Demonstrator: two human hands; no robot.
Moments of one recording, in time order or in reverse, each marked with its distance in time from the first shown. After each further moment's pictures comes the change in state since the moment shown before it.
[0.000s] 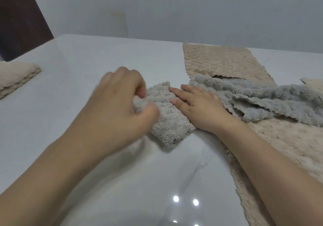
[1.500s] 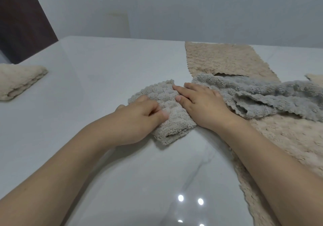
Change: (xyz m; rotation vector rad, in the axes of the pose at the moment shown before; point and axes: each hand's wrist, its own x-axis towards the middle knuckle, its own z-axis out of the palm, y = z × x) left_hand 0.014 -0.024 0.030 -0.088 -0.608 -0.151; right_hand 0.000 -0.003 0.002 0.025 0.052 0.021
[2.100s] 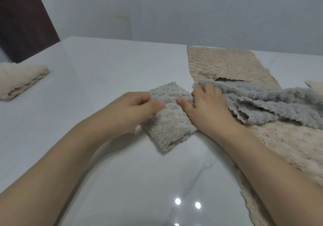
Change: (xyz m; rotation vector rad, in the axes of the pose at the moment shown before) left_hand 0.003 -0.013 -0.012 -0.479 0.147 0.030; right_hand -0.003 -0.004 0.005 -0.120 0.230 0.073
